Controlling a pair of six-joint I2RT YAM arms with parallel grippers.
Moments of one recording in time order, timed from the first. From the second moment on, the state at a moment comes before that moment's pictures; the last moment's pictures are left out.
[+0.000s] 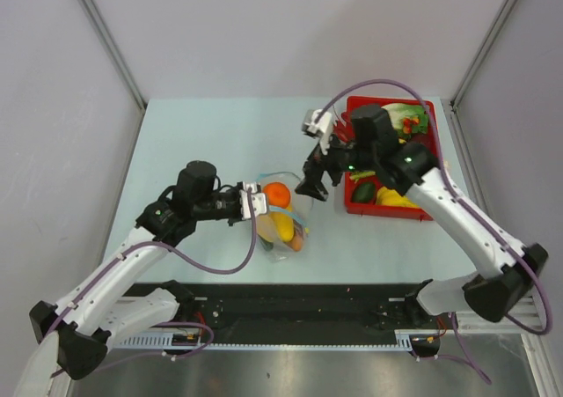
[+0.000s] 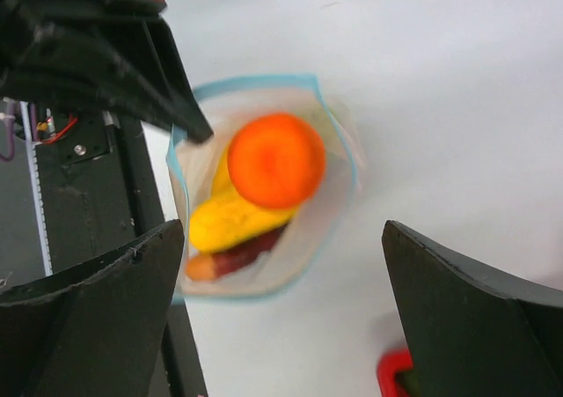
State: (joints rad) left arm -0.61 0.93 0.91 -0.53 0.59 0.81; right arm 0.68 1.42 1.52 -0.65 -0.56 -0.26
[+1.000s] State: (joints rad) left arm -0.58 0.93 0.91 -0.38 0.44 0.42; right arm 0.70 1.37 1.21 -0.54 -0.31 -0.13
